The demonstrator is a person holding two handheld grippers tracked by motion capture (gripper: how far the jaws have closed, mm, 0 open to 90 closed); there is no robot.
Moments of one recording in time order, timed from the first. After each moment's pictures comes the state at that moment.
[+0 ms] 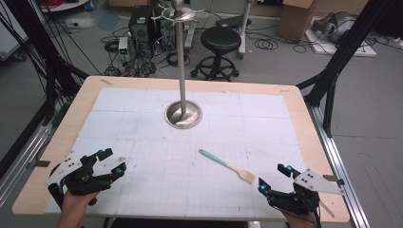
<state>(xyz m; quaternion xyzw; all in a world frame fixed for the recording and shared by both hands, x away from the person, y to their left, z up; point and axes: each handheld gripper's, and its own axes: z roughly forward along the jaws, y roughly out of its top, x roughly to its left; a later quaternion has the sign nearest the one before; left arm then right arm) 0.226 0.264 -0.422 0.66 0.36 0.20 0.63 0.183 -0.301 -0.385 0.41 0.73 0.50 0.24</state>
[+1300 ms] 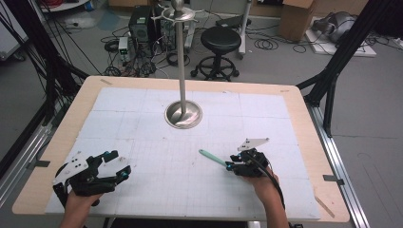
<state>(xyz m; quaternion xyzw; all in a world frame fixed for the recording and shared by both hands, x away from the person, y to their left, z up) 0.228 0.255 -0.424 0.68 0.34 0.18 0.62 0.303 -0.223 -0.429 0.35 0.87 0.35 0.10</state>
